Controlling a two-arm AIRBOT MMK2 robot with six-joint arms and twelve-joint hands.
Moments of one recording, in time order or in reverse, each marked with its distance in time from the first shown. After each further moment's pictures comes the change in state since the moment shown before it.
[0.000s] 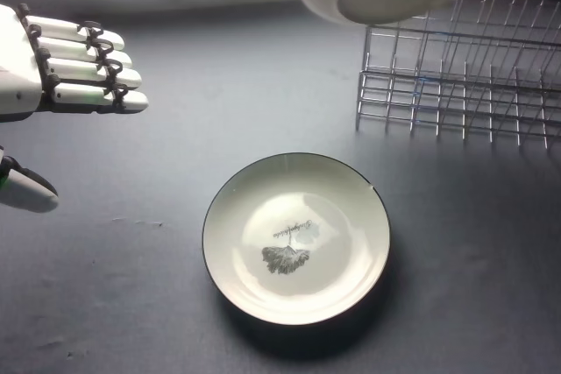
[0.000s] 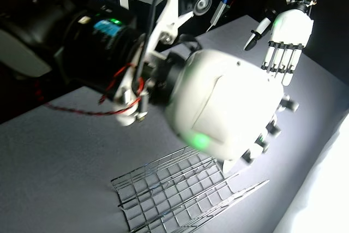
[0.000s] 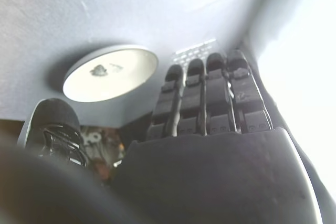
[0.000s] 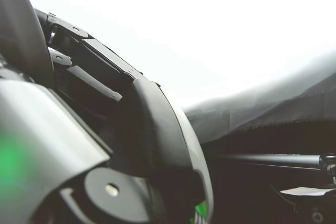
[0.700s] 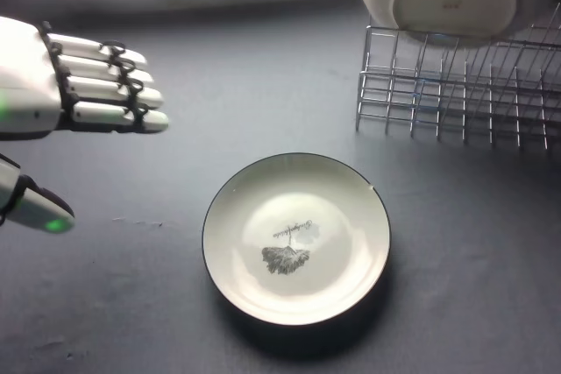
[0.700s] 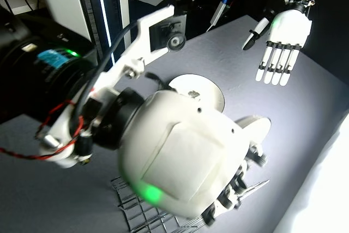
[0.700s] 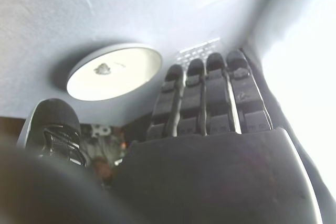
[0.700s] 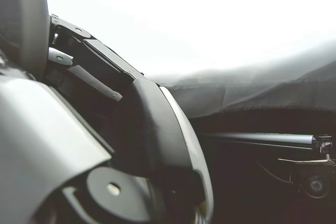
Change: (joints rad) left arm 0.018 -0.011 -0.021 -0.014 -0.045 -0.006; right arm -0.066 0.052 0.055 -0.136 0.002 0.003
